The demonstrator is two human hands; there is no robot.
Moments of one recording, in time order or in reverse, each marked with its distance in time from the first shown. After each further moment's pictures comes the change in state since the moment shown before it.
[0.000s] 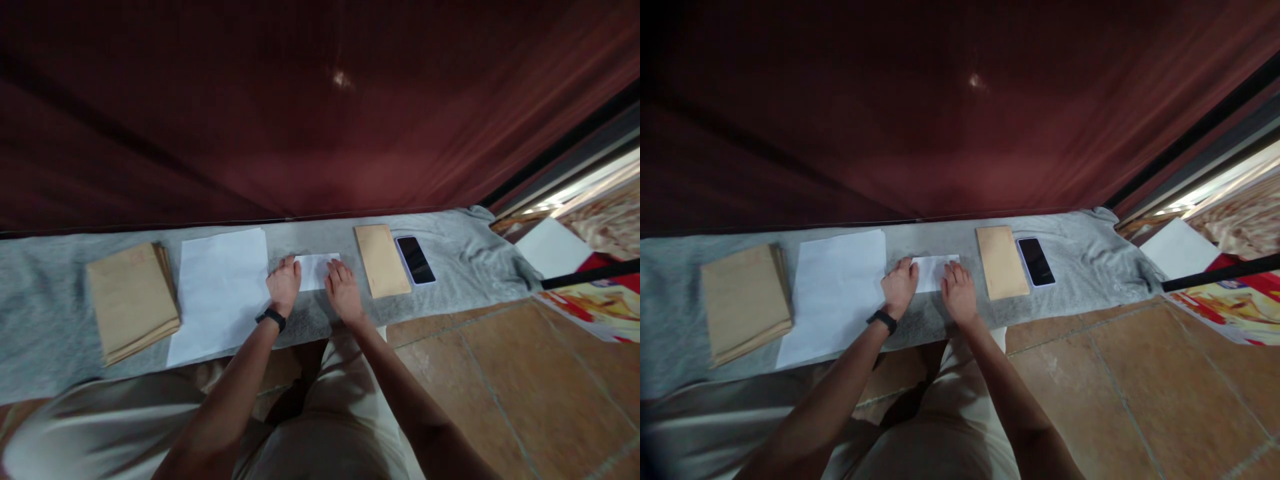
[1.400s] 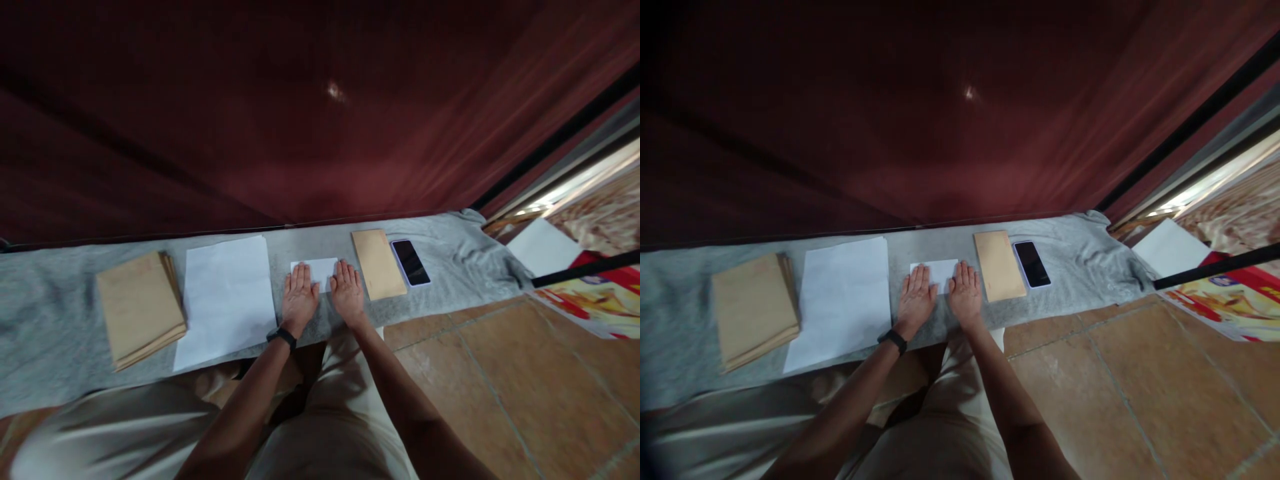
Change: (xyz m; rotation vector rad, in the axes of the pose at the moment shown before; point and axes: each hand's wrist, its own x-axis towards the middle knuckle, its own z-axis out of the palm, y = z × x) left_hand -0.039 0.004 0.038 -0.085 0.046 0.326; right_hand -0.005 0.008 0.017 -0.041 0.035 0.176
